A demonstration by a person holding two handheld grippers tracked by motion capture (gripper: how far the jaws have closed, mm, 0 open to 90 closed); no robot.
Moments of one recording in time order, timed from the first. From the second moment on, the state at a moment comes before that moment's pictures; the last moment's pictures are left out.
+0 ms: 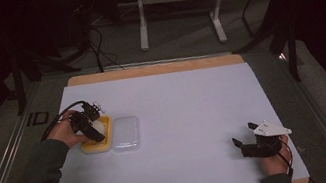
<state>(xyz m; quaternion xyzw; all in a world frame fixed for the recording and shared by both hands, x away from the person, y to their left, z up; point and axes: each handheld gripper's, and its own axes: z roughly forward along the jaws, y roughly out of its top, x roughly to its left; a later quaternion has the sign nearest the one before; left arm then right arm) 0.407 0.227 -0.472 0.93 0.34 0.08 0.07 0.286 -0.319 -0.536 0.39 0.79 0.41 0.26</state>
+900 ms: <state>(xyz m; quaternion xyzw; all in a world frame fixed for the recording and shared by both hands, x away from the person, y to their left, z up) 0.416 0.227 -0.493 0.93 0.35 0.07 0.07 0.285 -0.319 -0.536 0.39 0.78 0.41 0.26</state>
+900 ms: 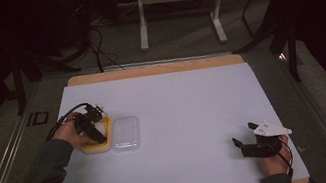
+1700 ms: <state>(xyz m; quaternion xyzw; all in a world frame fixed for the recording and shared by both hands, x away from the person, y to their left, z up) 0.407 0.234 -0.471 0.93 0.33 0.09 0.08 0.285 -0.319 -0.536 0.38 0.79 0.40 0.27</state>
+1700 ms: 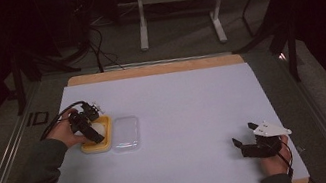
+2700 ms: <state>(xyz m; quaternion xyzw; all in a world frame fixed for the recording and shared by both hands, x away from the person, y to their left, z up) 0.354 0.193 -0.434 0.94 0.25 0.15 0.19 0.287 -0.319 -0.536 0.39 0.79 0.40 0.26</state>
